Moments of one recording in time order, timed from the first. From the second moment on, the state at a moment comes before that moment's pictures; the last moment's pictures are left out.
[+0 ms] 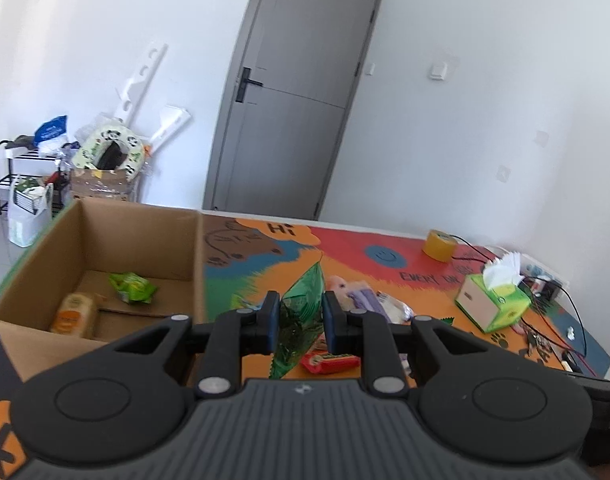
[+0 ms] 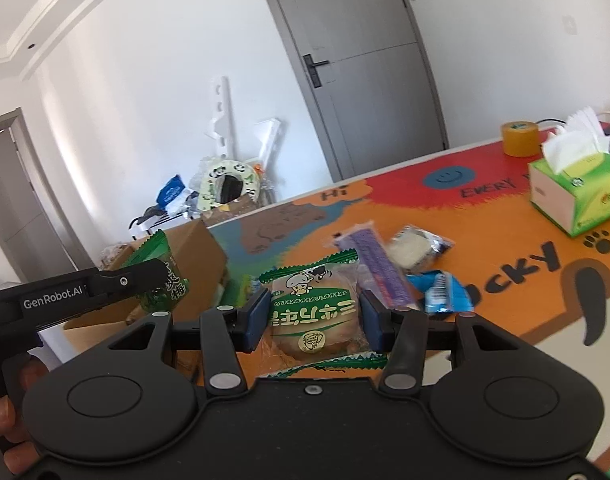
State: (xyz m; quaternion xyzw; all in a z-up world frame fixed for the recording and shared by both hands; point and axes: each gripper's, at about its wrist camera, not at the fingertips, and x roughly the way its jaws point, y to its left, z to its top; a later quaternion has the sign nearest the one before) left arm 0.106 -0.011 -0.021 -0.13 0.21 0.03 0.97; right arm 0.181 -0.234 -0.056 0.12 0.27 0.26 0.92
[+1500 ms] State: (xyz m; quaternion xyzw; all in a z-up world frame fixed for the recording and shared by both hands) left arm 0.117 0.115 -0.028 -0.17 0.22 0.14 0.95; right arm 0.204 -0.076 -0.023 0.08 0.26 0.36 0.89
